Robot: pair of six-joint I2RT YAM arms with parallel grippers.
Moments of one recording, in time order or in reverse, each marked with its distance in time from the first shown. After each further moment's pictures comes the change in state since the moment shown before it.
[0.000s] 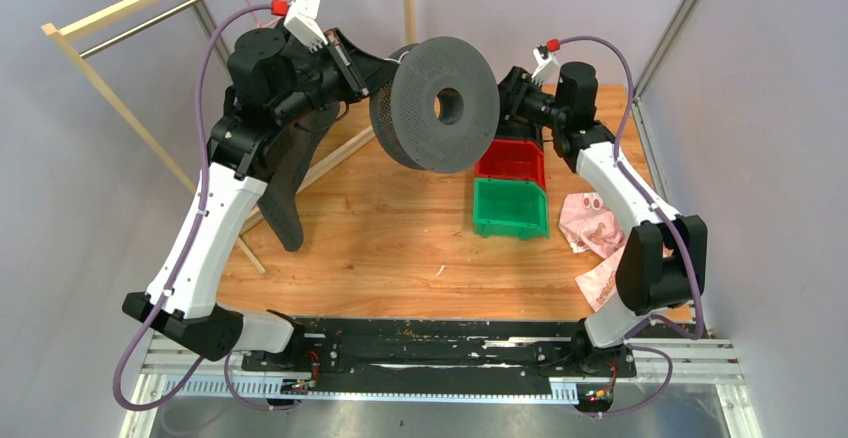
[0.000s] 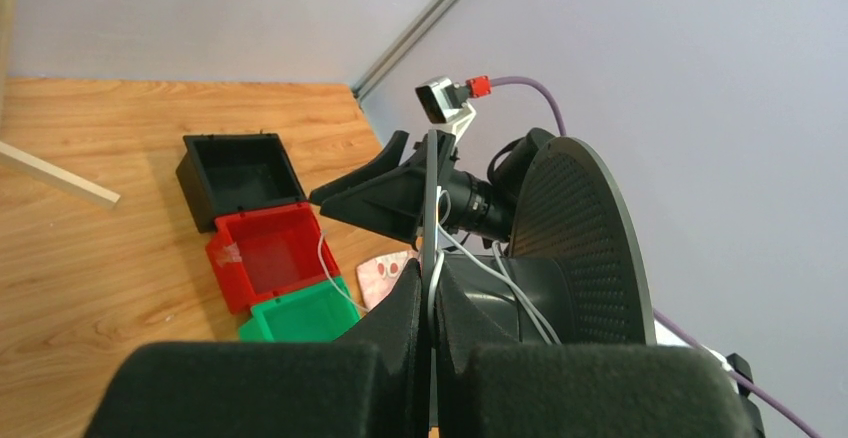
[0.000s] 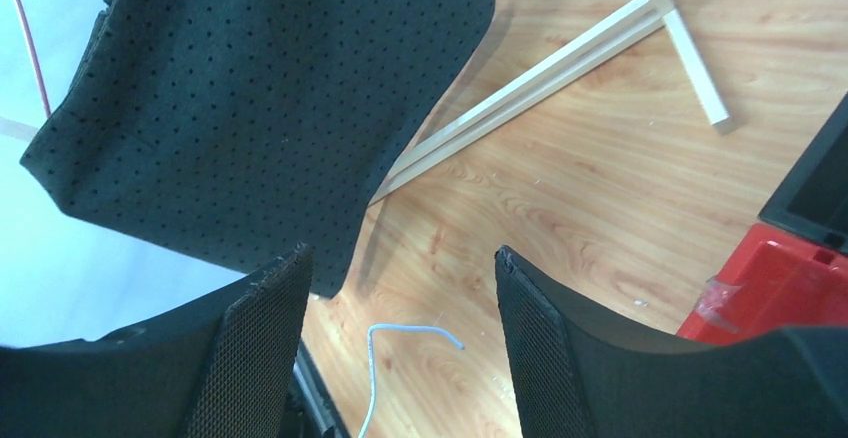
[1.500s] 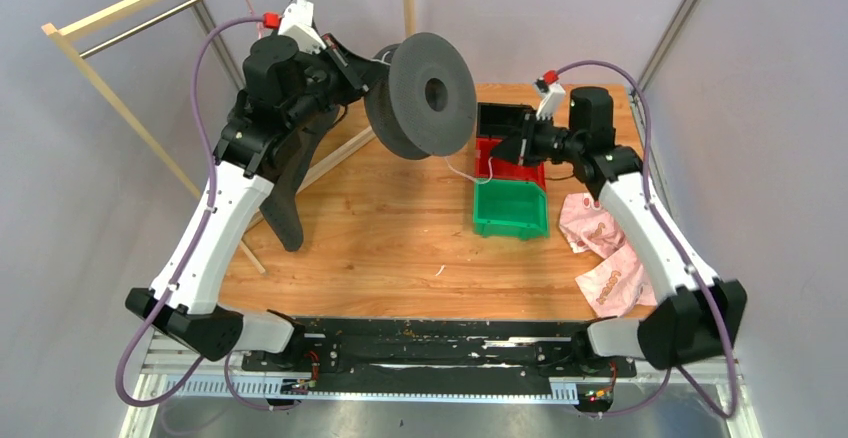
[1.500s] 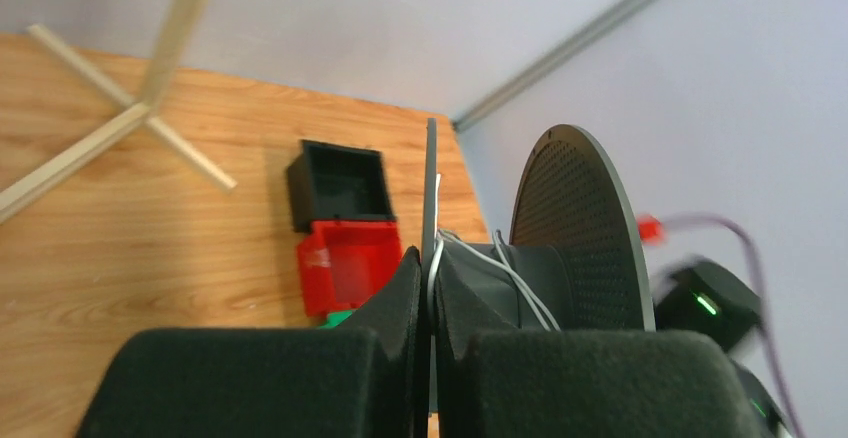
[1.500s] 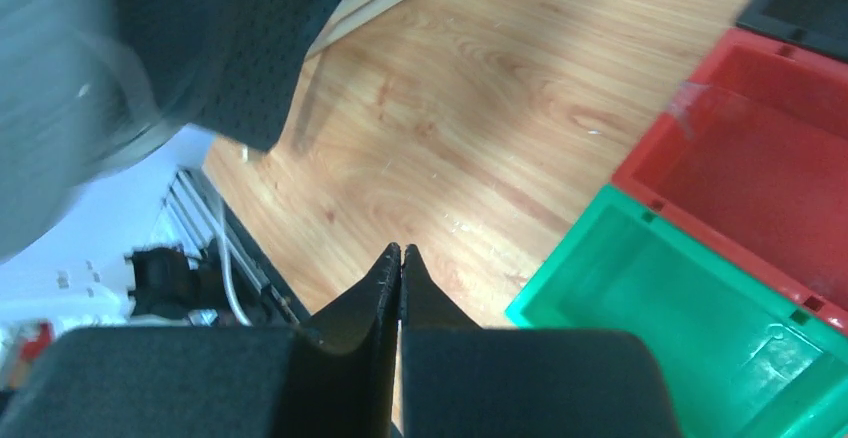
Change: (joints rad) left arm 0.000 0.008 -0.051 -0.002 -0.219 0.010; right arm -0.010 -0.229 -0.085 -0.466 -0.029 -0.320
